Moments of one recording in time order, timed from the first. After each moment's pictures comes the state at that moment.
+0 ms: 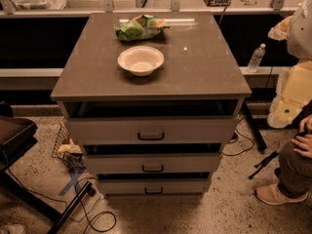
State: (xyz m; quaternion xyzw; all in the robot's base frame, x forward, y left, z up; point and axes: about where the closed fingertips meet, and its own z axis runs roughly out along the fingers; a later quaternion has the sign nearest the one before) arm 0.438 -0.214 0.984 -0.60 0.78 -0.04 0.17
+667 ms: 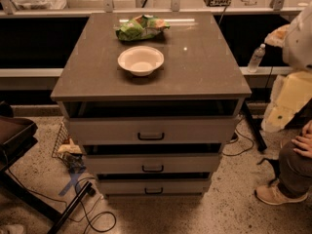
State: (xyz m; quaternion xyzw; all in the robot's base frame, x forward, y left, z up) arm 0.445 -0.215 0.968 -0.60 0.77 -0.04 0.19
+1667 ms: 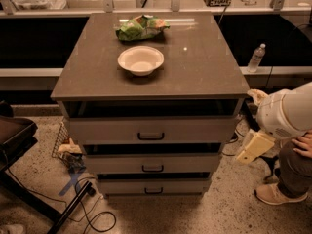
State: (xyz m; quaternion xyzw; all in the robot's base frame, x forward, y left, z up) arm 0.474 -0.222 0.811 -0.56 0.77 0.01 0.29
